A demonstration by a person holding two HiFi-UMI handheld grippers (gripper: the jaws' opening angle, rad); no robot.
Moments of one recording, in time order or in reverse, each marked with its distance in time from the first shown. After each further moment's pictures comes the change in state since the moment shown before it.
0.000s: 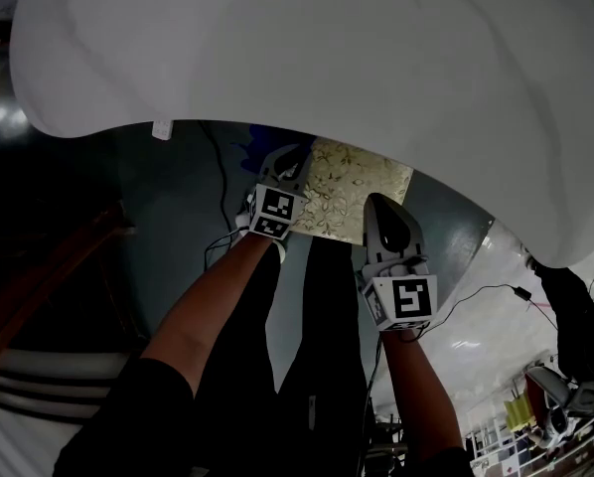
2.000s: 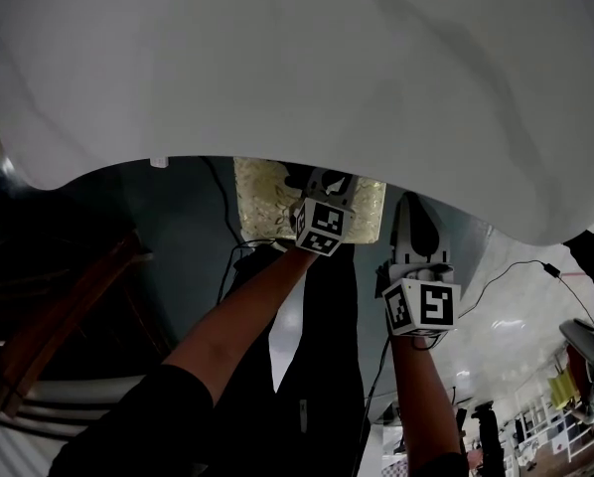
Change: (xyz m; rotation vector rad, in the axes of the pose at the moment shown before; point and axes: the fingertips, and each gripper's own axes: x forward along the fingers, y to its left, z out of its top) left arm 0.068 -0.148 0.030 0.028 0.043 -0.172; right arm -0.056 -0.108 -0.009 0.182 -0.107 -0.270
